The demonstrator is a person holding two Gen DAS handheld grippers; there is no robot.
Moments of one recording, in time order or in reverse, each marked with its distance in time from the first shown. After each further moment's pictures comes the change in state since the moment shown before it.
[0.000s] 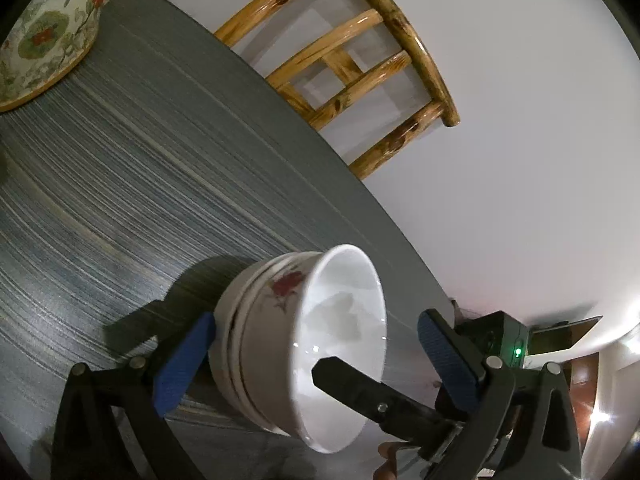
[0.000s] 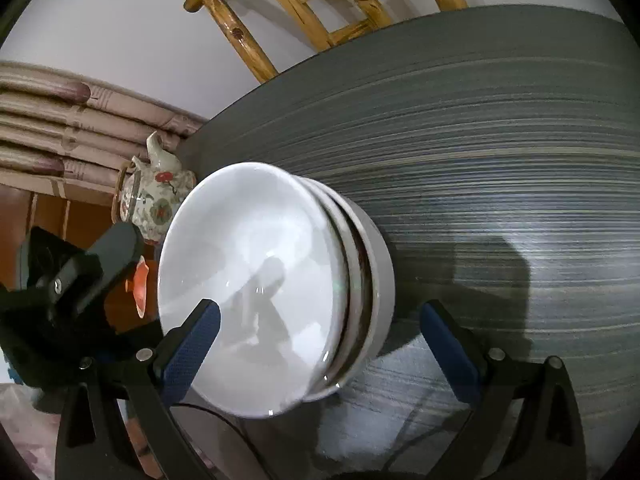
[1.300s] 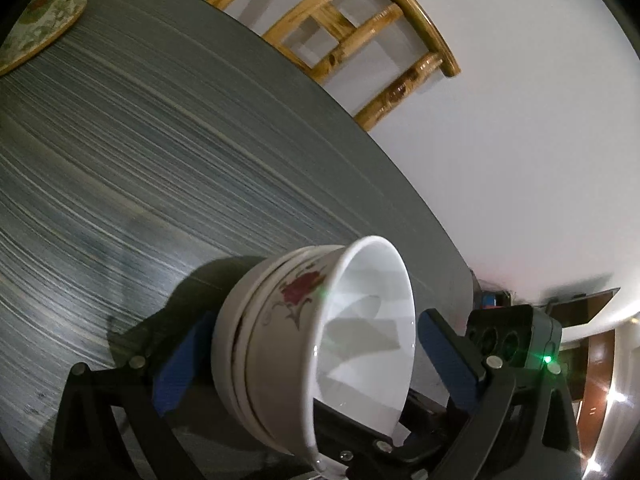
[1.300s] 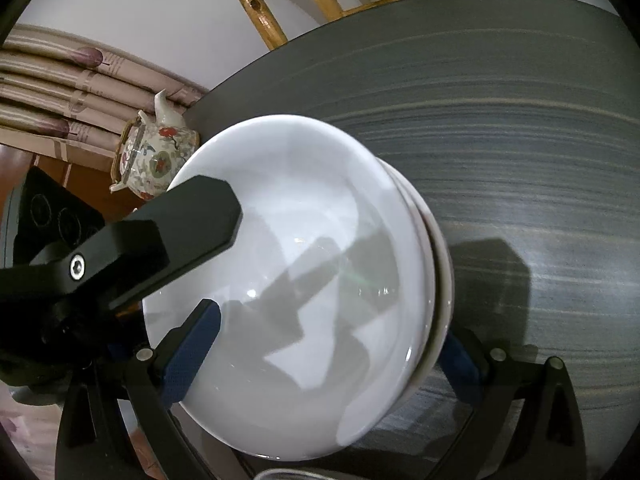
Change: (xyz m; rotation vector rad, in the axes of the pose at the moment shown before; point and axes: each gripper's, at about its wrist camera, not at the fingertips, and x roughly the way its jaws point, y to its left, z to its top) left arm 0.022 -0.010 -0.047 0.074 0.073 0.053; right arm 0.002 0.004 -0.034 -0.088 0.026 -0.015
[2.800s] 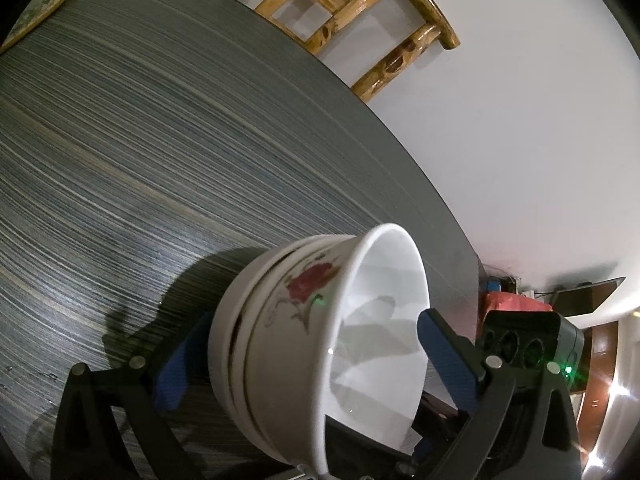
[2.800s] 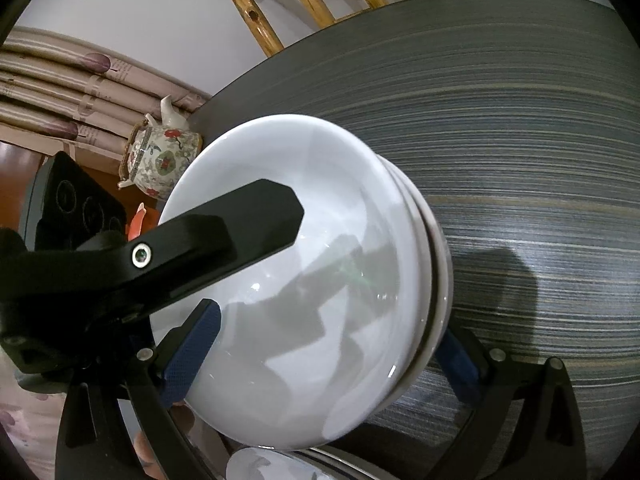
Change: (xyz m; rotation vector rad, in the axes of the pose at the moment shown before) left arm 0.024 -0.016 -0.009 0.003 0.050 0.014; right arm -0.018 -0.016 -0.019 -0.004 -0.031 0.018
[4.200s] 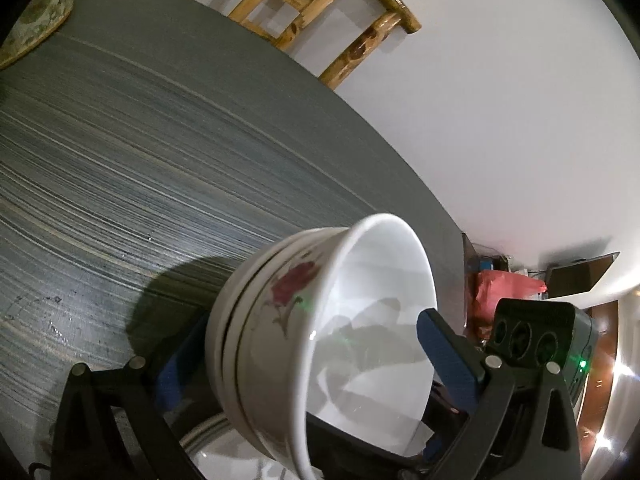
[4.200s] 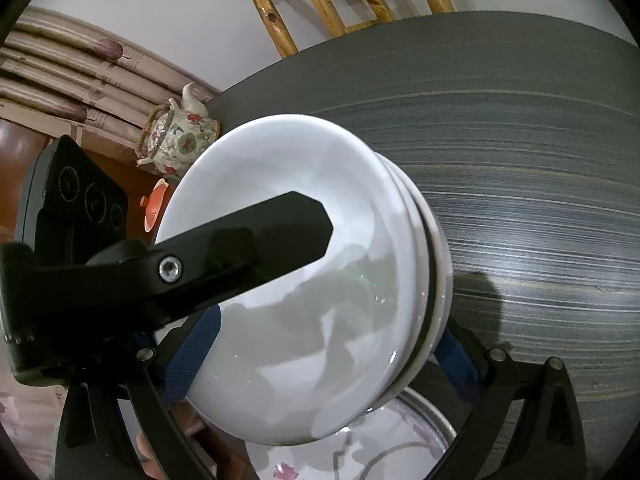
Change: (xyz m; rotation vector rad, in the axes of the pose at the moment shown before) left arm -0.051 -0.027 -0.048 0.053 0.012 -0.015; right arm -0.049 0.030 -0.034 -0.046 -0.006 -0.043
